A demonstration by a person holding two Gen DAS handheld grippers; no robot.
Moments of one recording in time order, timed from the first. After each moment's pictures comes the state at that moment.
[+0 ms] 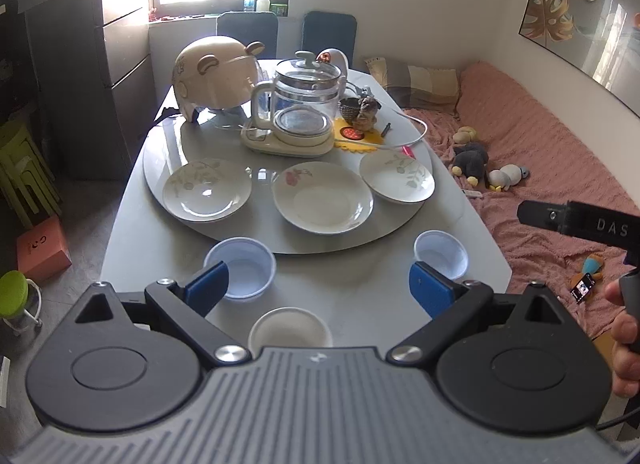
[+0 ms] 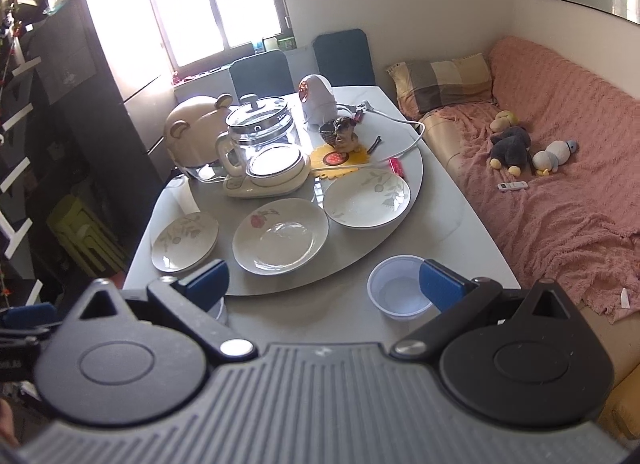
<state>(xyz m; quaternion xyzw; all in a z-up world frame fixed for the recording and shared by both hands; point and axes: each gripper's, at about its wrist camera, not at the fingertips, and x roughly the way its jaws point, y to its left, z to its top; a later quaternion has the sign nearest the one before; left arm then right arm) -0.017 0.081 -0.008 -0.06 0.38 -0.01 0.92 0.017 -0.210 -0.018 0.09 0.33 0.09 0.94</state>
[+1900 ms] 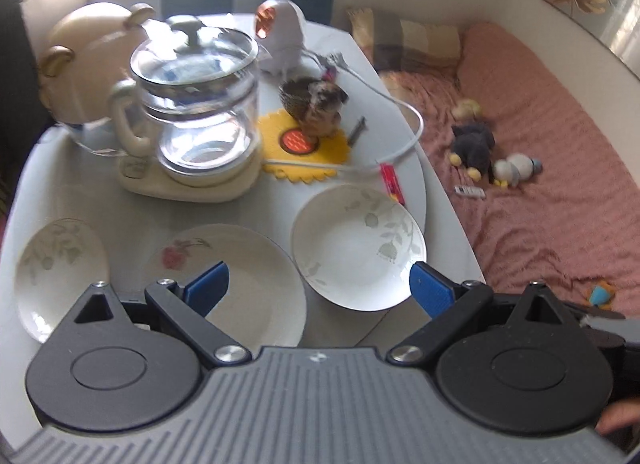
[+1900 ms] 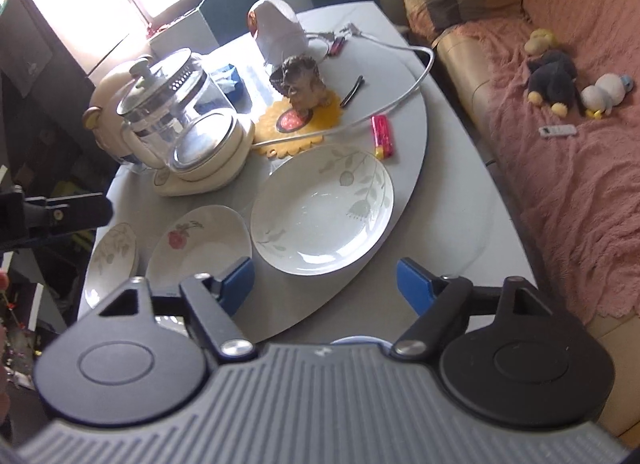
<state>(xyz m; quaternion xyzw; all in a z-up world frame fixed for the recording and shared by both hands) 0.380 -0.042 -0.102 -0.07 0.46 -0.04 0.88 0.312 -0.295 -0.149 0.13 0.46 0.16 0.86</state>
